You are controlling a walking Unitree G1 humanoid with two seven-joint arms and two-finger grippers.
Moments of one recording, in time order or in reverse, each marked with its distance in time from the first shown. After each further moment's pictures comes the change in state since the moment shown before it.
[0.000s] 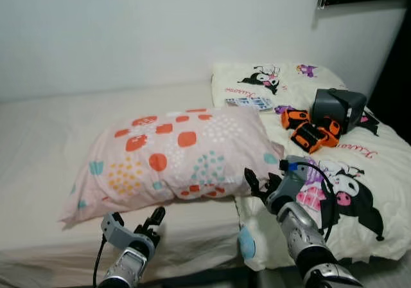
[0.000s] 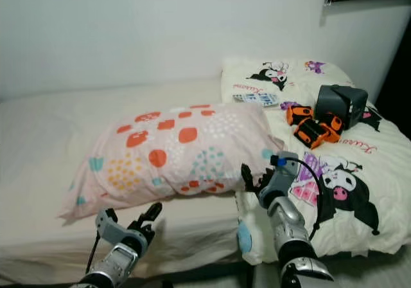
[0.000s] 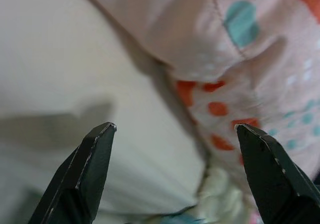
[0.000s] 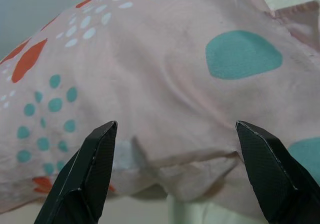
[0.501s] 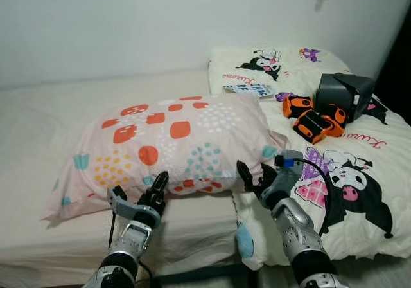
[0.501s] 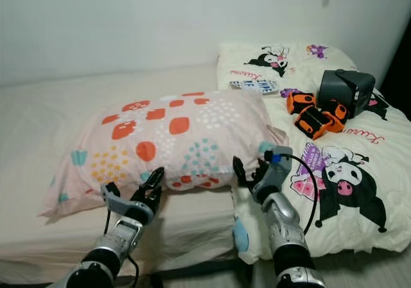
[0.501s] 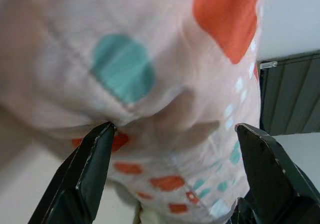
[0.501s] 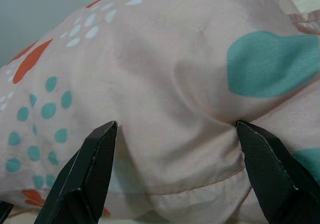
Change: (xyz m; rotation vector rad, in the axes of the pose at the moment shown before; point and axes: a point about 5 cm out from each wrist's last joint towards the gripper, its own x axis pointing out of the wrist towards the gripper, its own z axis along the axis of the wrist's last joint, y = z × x) left arm 0.025 -0.056 0.019 -0.080 -0.061 -0.265; right arm -0.003 0.025 0.010 -0.012 -0.066 0.102
